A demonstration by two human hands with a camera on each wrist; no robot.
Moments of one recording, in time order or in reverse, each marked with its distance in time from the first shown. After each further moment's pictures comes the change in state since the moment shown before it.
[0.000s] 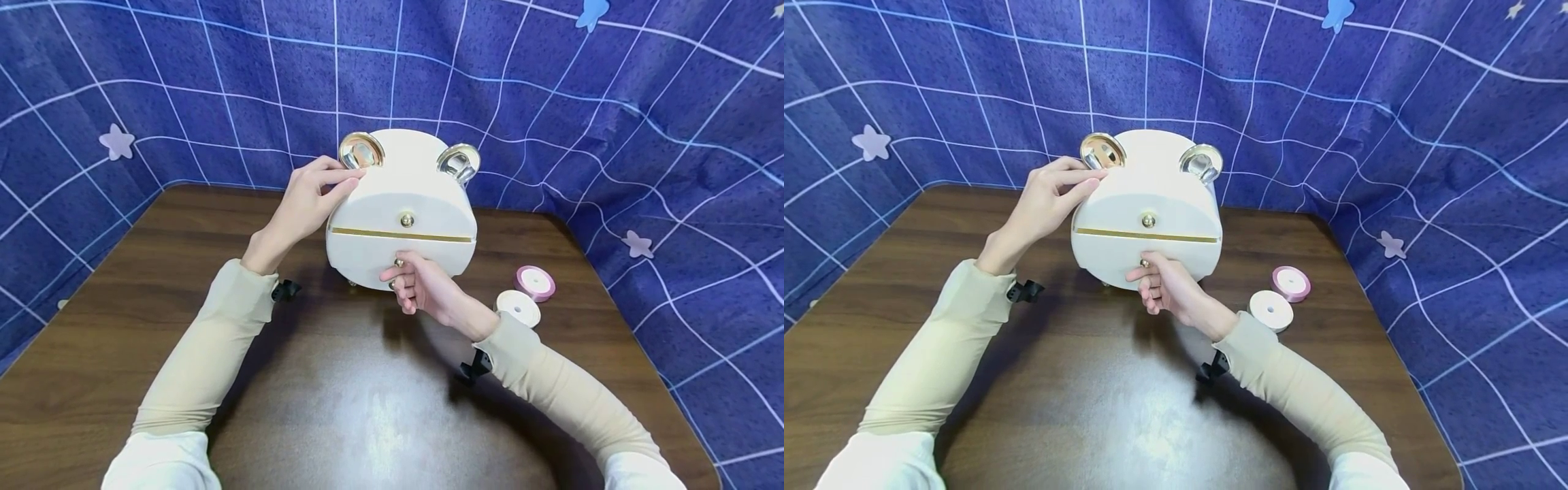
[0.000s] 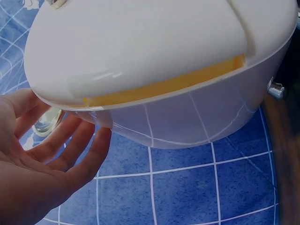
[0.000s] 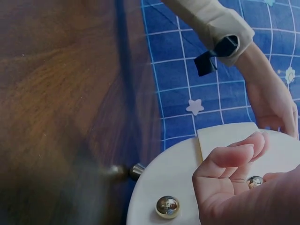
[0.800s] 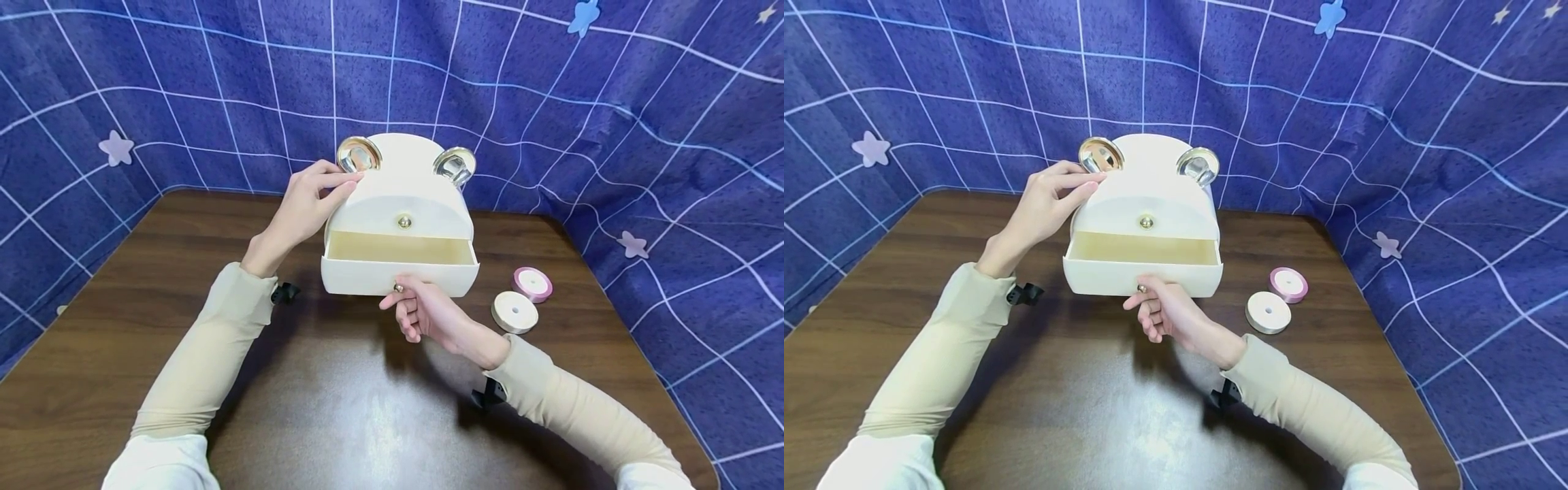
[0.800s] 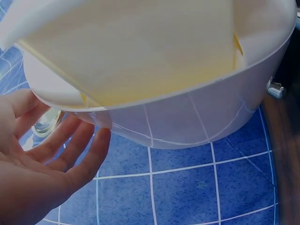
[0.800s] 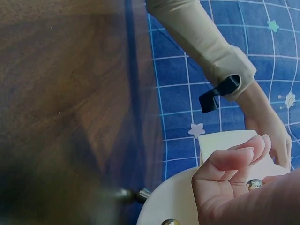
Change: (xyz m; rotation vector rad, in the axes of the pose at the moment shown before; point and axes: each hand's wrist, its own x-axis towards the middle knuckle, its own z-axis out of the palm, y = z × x) left_hand -0.001 0.001 -0.001 0.014 -0.018 -0.001; right_hand -0.033 0.017 0.010 -0.066 -0.025 0.001
